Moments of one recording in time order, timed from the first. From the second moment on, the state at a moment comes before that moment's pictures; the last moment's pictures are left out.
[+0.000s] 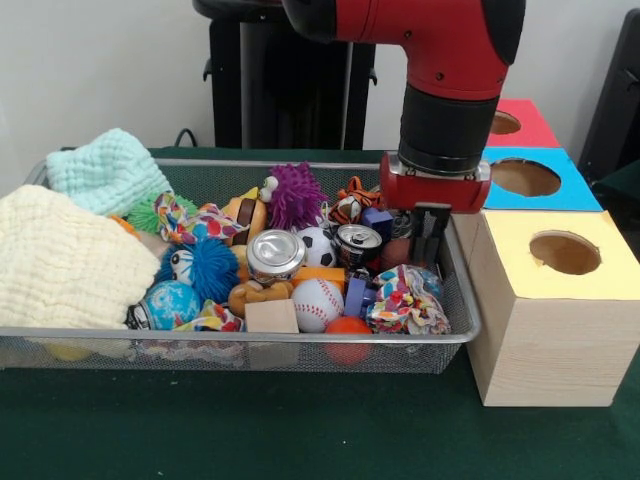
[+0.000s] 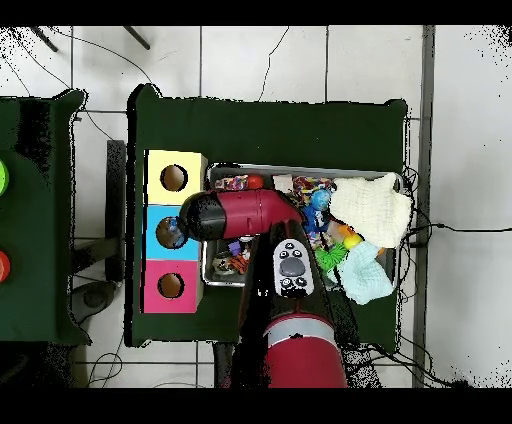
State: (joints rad) arm -0.10 -0.53 0.04 1.53 -0.20 0.47 1.87
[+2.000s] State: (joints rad) arm -0.02 -0.52 -0.06 1.54 -0.17 0.41 1.87
